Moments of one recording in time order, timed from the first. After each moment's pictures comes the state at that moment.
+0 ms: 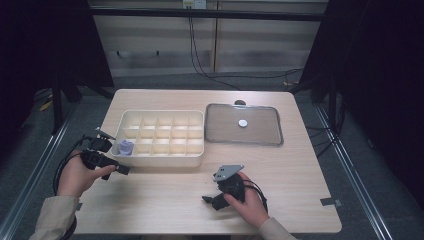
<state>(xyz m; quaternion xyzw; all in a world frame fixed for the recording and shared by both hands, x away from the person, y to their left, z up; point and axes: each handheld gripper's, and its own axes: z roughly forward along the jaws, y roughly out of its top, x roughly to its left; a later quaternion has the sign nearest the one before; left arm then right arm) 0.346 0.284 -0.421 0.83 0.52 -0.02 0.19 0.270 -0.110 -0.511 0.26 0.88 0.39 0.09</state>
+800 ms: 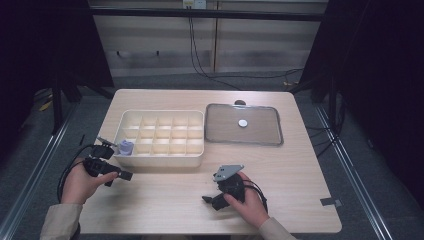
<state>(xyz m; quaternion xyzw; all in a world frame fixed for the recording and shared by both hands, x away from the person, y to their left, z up) 0.337 0.284 -0.442 0.83 0.52 -0.02 0.21 0.270 -0.110 -0.511 0.26 0.88 0.39 0.09</state>
